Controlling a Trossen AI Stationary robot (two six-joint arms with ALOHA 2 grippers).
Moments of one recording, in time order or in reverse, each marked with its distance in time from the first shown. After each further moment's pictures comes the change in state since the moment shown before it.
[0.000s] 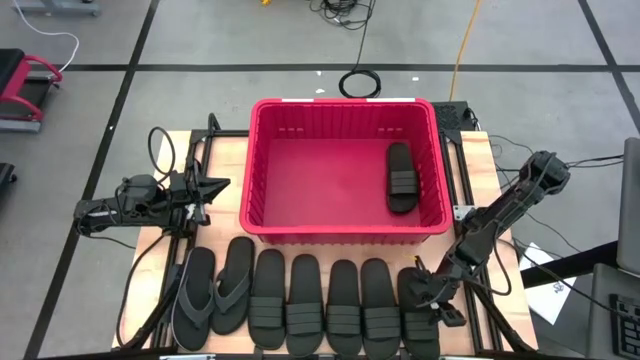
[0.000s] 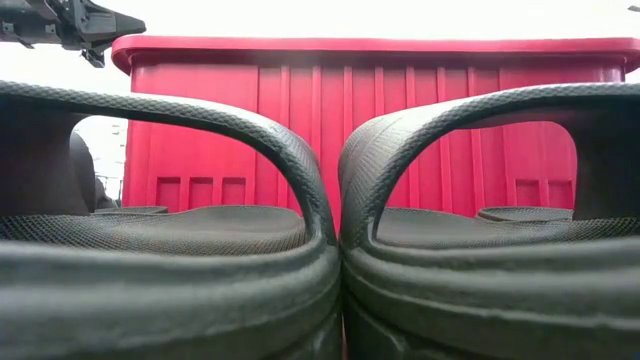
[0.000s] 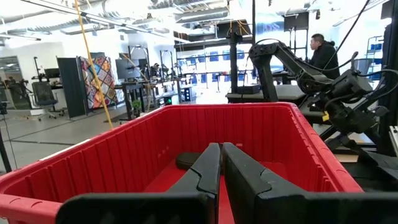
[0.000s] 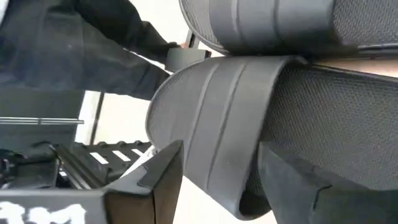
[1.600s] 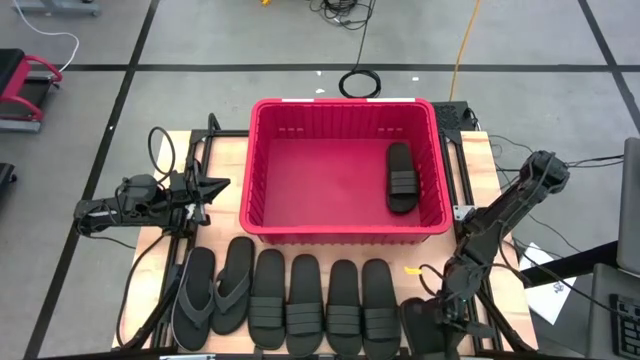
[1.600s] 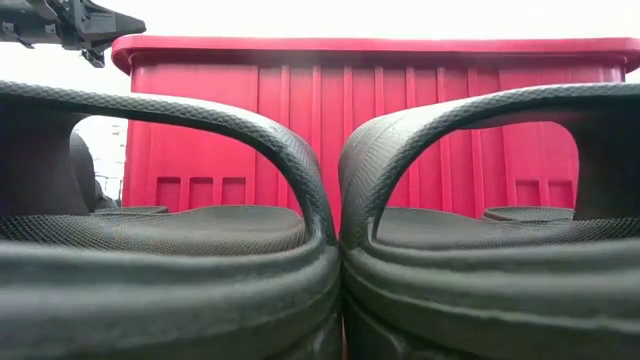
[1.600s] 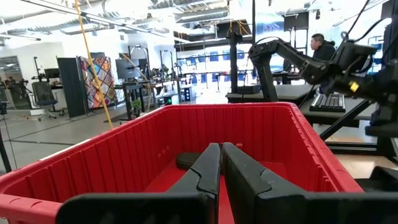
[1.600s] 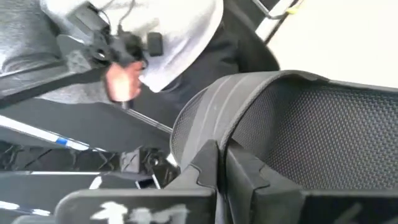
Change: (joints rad) left arm 0.000 0.000 0.000 0.000 0.000 0.000; right arm 0.015 -0.001 0.121 0.441 -0.247 0.032
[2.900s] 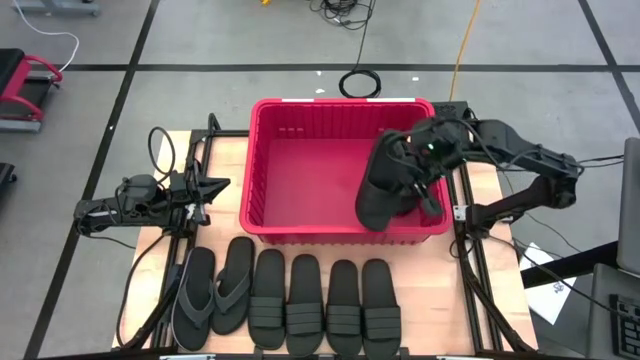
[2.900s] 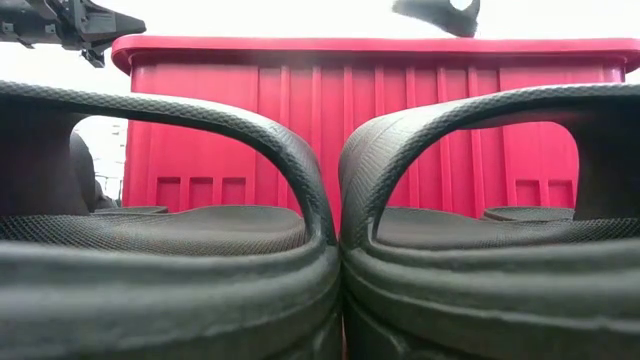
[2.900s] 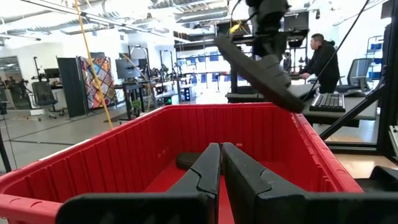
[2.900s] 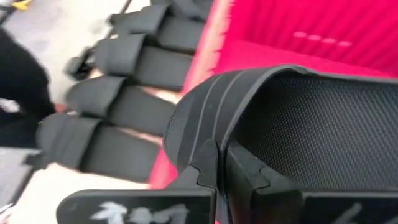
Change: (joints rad) left arm 0.000 0.000 0.000 0.000 0.000 0.000; right arm -1.019 0.043 0.970 -1.522 0.215 -1.121
